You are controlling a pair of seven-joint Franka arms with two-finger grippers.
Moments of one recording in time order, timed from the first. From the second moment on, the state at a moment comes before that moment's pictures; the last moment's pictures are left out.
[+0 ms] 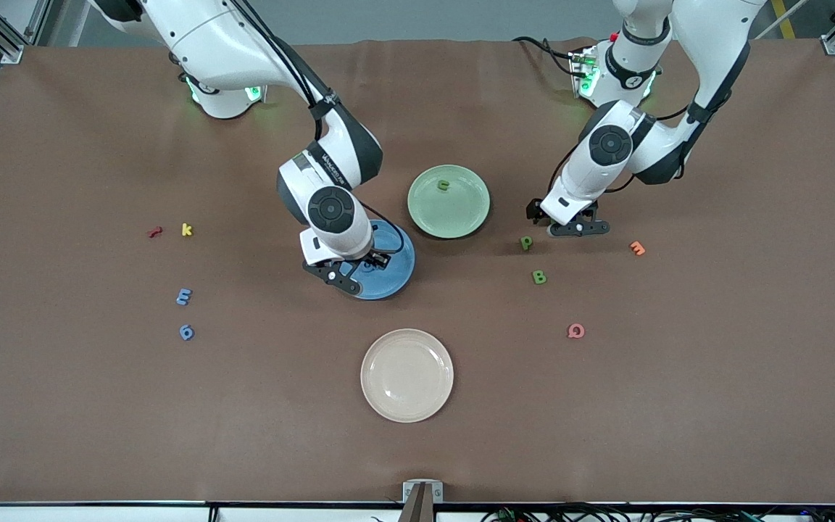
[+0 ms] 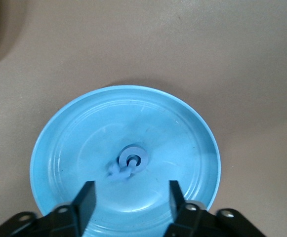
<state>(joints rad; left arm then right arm) 0.26 0.26 -0.69 -2.54 0.26 2.68 -0.70 0.57 0.59 0.08 -1.70 0.05 2.17 1.09</state>
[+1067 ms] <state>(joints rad) 0.31 0.34 -0.69 -2.56 0.37 2.75 -0.71 0.05 0.39 0.05 -1.95 -0.04 2.24 0.34</state>
